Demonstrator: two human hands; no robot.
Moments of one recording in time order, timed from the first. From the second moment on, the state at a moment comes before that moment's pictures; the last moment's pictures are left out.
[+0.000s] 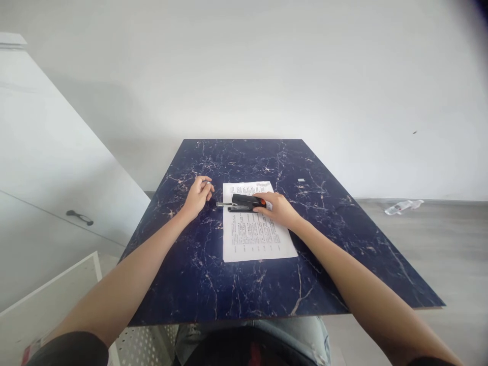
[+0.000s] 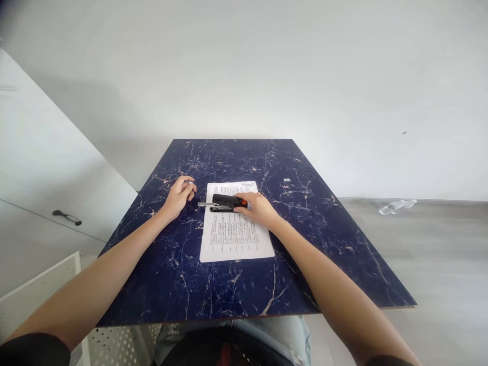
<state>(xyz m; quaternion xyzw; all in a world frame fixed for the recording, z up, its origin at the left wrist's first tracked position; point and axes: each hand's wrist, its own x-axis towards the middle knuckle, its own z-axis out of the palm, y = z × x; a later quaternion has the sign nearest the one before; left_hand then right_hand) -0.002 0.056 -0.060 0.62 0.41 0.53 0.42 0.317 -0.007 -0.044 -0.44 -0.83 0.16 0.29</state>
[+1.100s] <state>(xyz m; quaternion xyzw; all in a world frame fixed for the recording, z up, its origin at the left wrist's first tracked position) 0.006 0.029 -0.043 0.86 0.38 0.29 0.17 0.320 -0.004 -0.052 -0.44 -0.85 0.14 0.27</state>
